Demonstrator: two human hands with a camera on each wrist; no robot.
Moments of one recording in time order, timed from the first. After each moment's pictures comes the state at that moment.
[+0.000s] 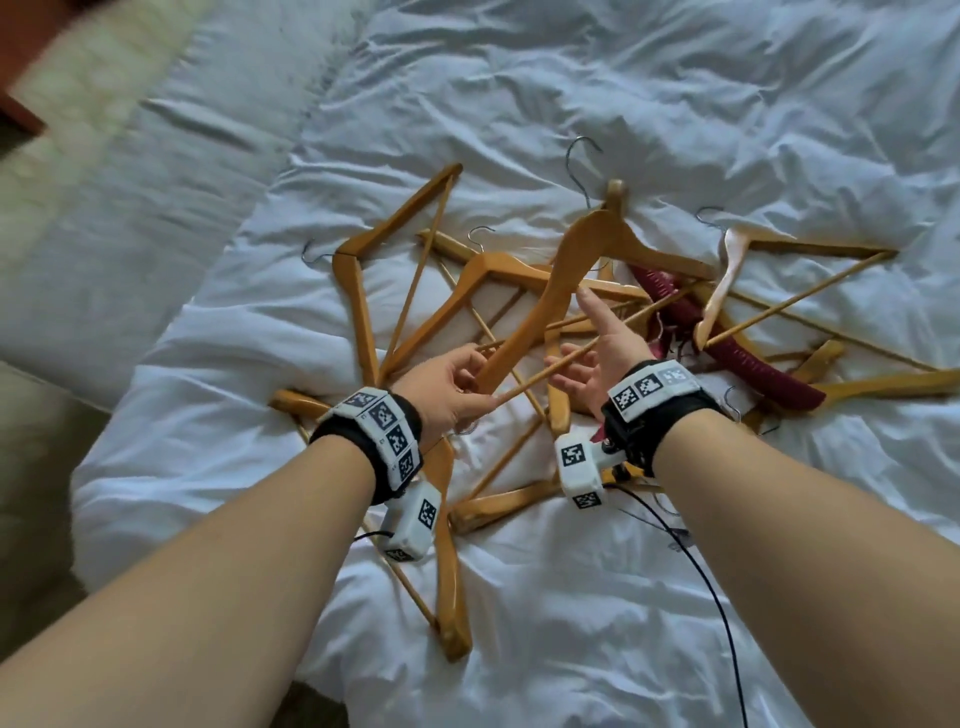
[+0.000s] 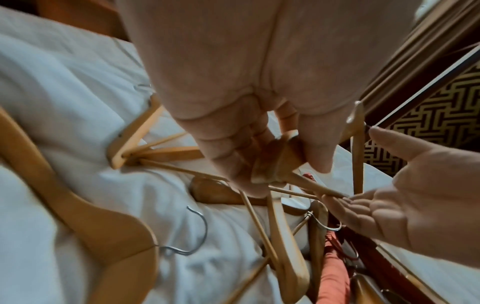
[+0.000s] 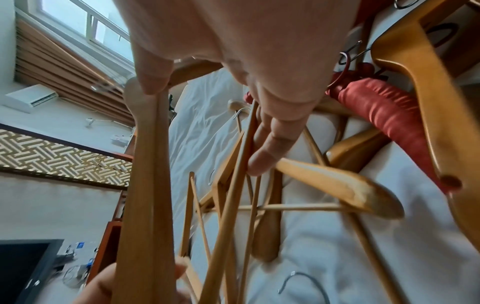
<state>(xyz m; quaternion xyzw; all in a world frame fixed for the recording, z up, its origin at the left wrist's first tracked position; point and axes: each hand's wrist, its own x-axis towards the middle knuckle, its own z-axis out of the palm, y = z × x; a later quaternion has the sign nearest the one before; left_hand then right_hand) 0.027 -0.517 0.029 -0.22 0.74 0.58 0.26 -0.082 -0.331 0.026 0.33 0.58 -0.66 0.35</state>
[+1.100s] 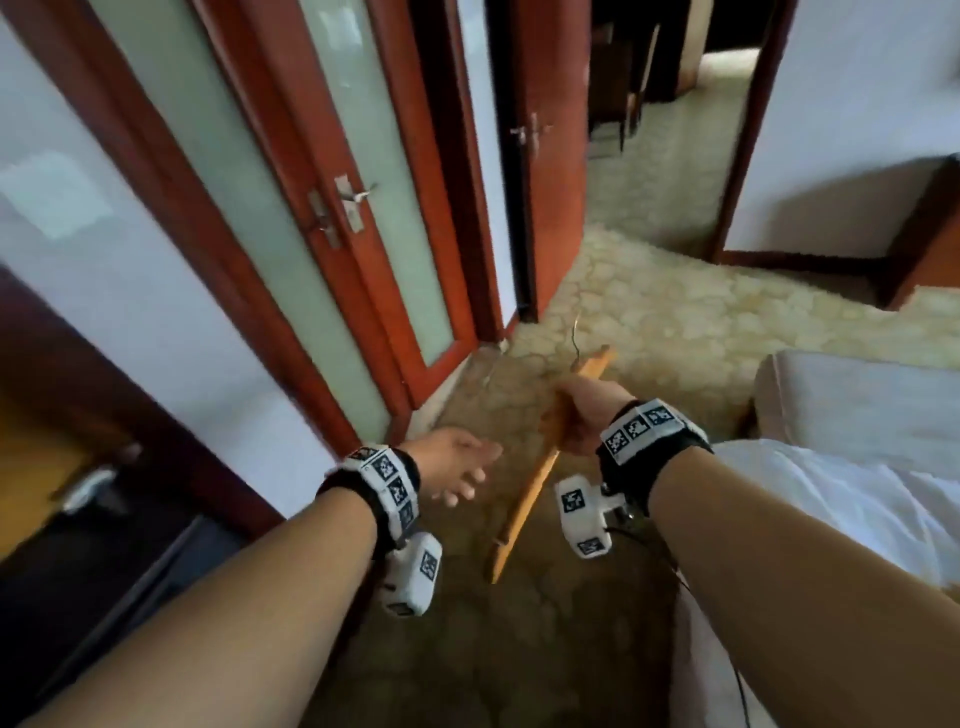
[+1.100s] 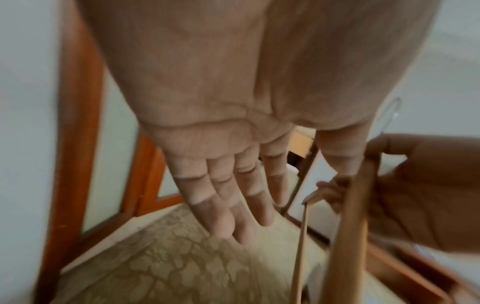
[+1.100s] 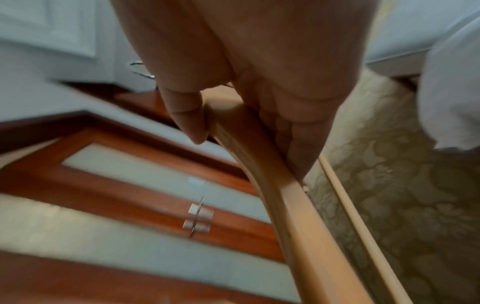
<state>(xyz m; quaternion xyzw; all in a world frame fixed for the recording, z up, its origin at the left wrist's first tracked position) 0.831 -0.459 0.288 -0.74 0.41 0.50 -0.17 0.650 -0.570 0.295 -0.37 0.55 -0.23 0.71</state>
